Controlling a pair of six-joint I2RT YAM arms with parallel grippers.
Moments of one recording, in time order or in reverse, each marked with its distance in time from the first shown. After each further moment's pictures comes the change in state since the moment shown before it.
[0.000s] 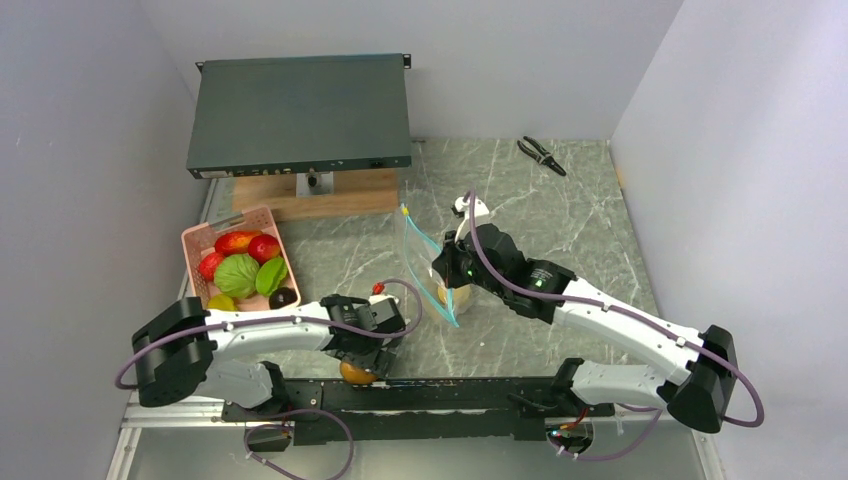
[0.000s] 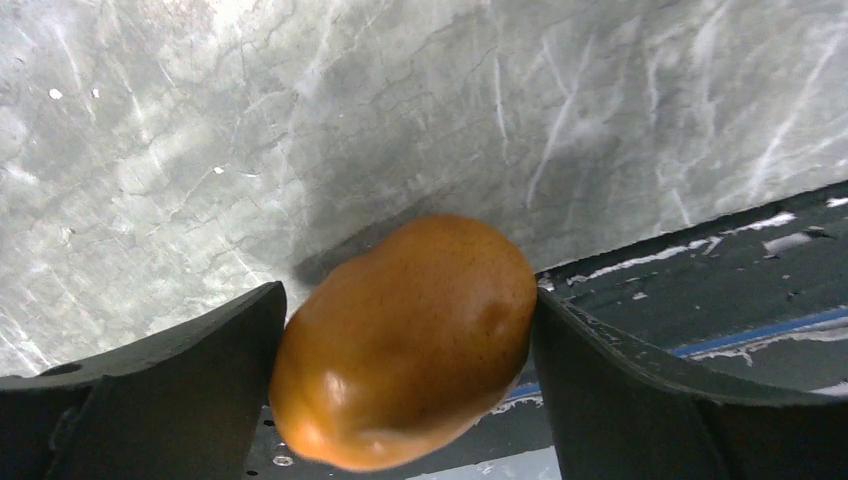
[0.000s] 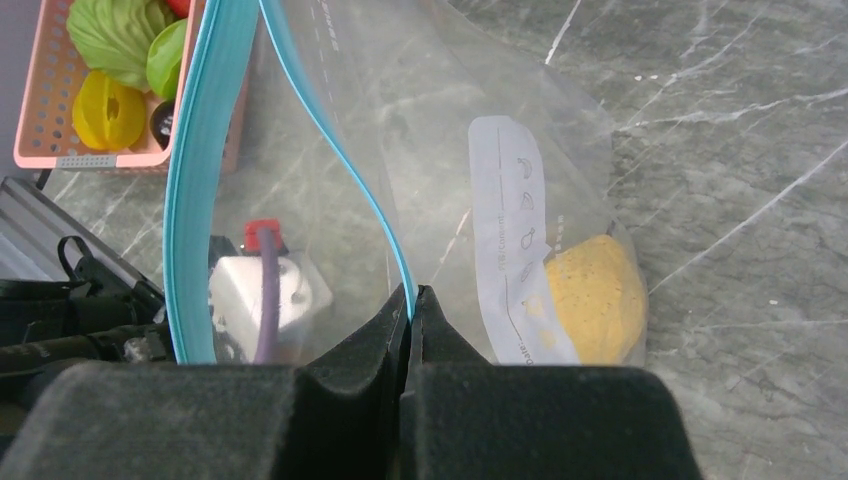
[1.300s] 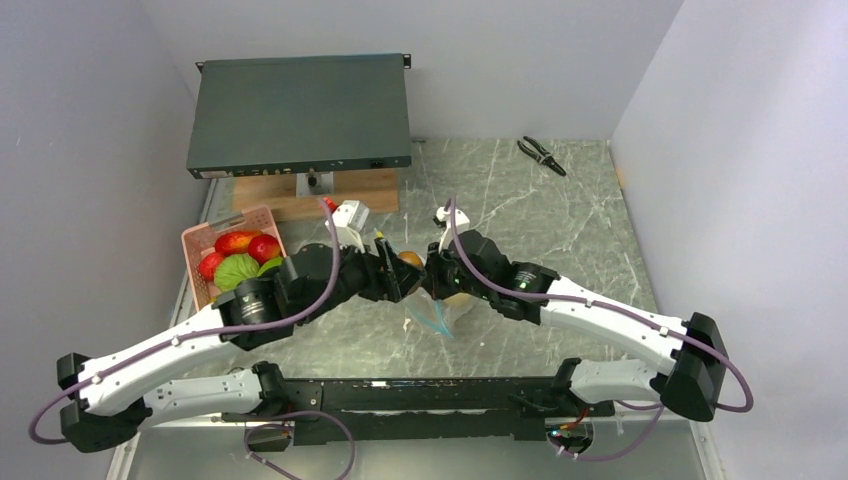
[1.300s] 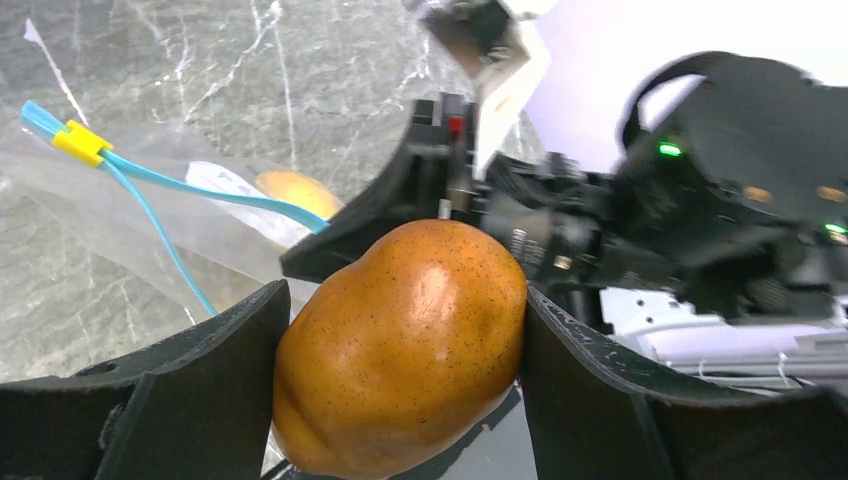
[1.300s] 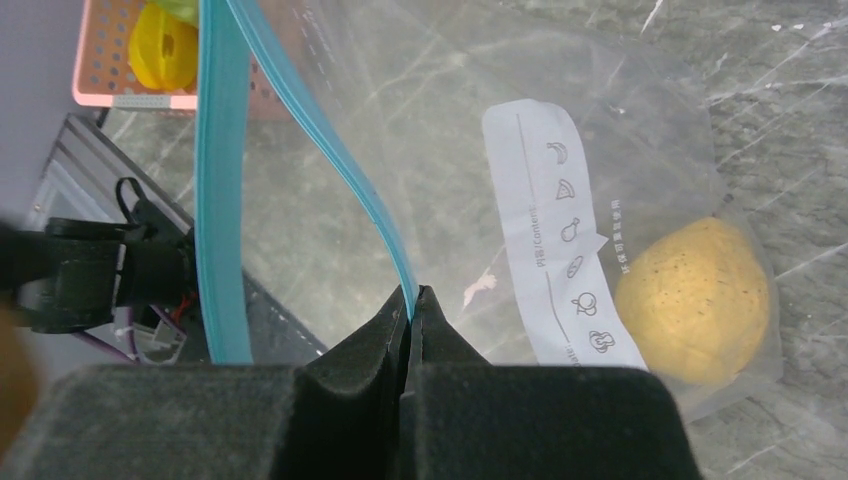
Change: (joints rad) left arm 0.029 -0.430 0.318 0.340 -0.161 0.006; right arm 0.053 0.074 -0.009 0.042 -0.105 0.050
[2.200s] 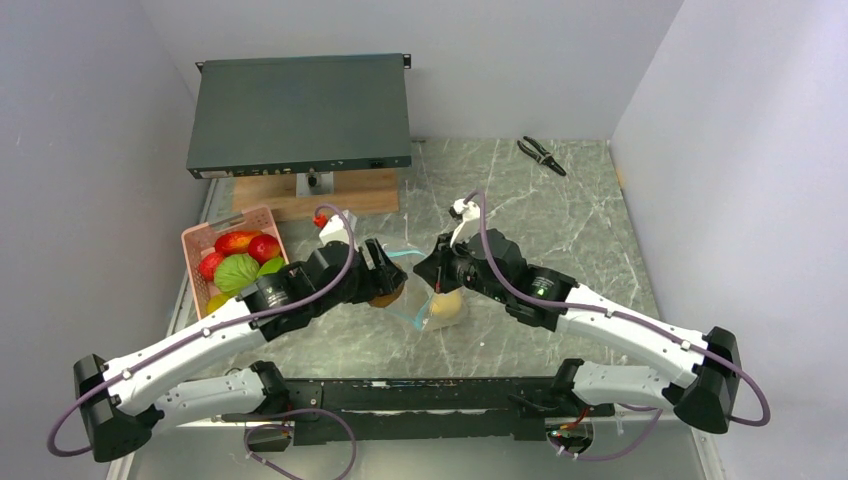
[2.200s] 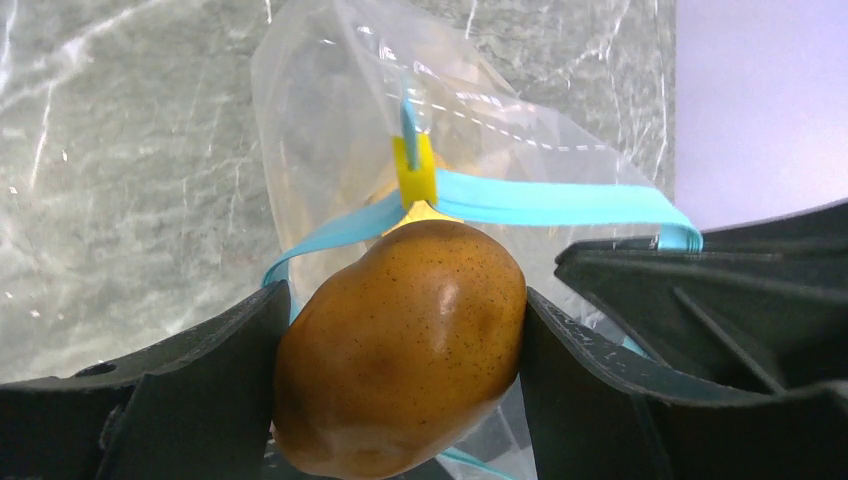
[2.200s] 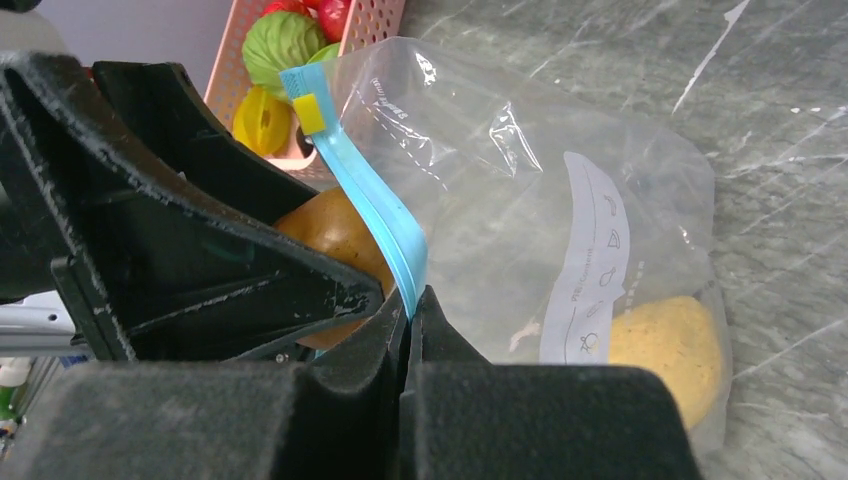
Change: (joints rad) left arm 0.170 0.063 -0.153 -0.086 0.019 -0.201; right arm 0.002 -0.111 -0.021 0.097 0.007 0.039
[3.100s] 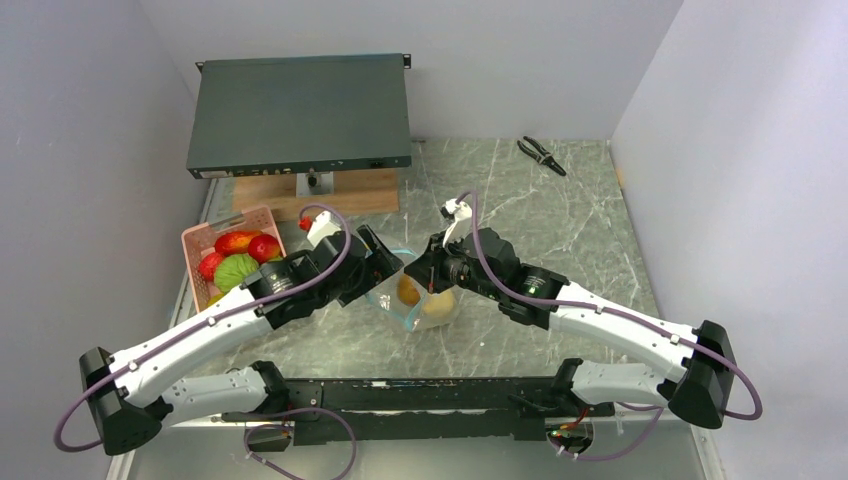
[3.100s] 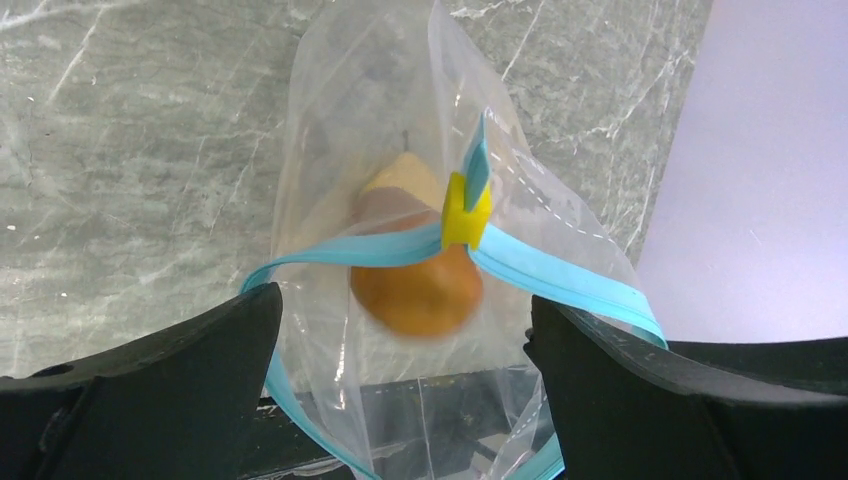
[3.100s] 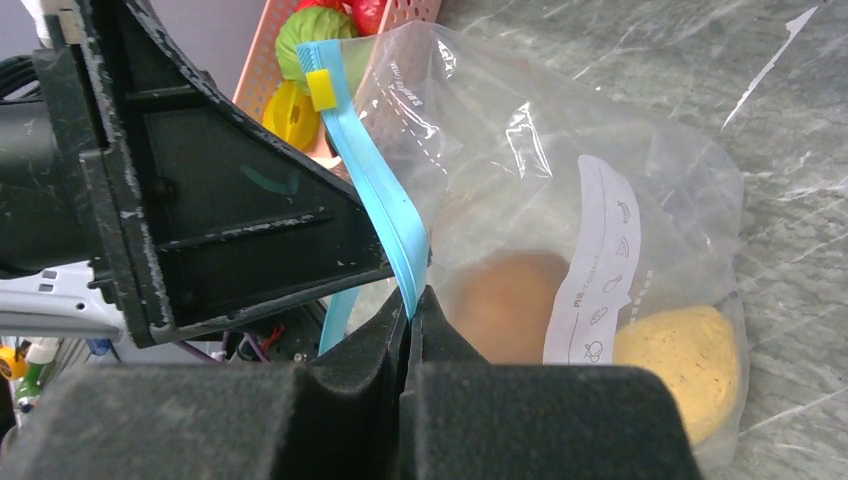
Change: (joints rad) left arm 0.032 0.091 0.117 -0.196 -0.071 -0.348; right arm 0.000 0.045 -0.015 0.098 -0.073 -0.001
